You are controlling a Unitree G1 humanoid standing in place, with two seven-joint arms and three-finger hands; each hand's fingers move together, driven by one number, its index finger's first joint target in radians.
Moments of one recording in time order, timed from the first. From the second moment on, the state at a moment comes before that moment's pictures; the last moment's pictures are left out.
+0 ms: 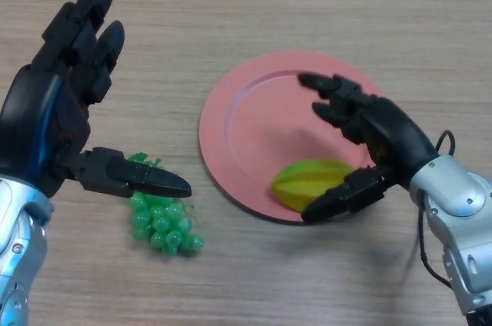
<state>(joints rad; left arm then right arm) -0.13 0.29 0.14 -0.53 -0.26 0.38 -0.16 -0.36 -0.18 0.09 0.16 -0.11 0.13 0.29</state>
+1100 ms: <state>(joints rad) -0.18 0.31 0.14 -0.30 -0.12 0.18 -0.16 -0.07 -0.26 -0.10 -0.49 0.19 0.38 0.07</state>
